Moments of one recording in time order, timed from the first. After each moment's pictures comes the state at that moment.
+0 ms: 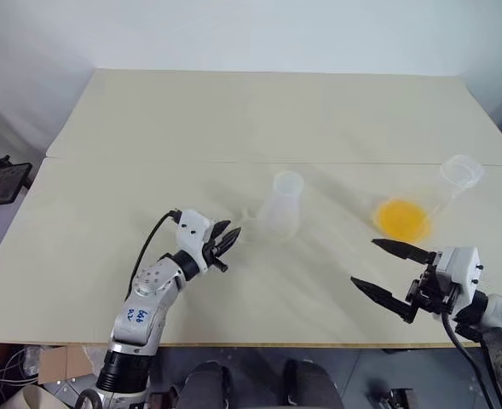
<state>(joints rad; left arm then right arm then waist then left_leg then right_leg) -0.19 0.24 -0.05 -0.21 -0.21 0.39 -0.41 0.21 -0.68 -0.33 -0.34 0.55 0.06 1.01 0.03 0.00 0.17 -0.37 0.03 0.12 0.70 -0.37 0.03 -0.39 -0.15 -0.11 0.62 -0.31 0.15</state>
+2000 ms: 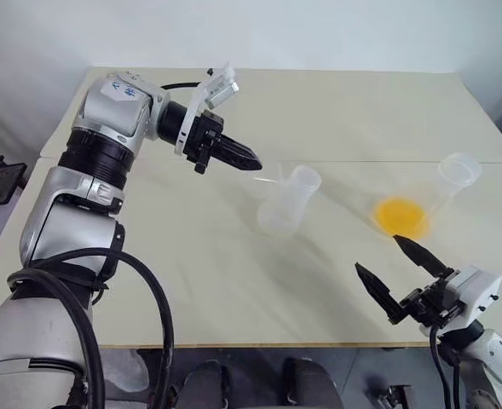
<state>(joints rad) -1.47 0.56 -0.39 0.77 -0.26 0.76 -1.50 0.38 -0.41 -0.32 -0.51 0.50 -0.07 0.71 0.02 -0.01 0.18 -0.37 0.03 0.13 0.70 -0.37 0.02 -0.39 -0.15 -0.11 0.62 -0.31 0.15</state>
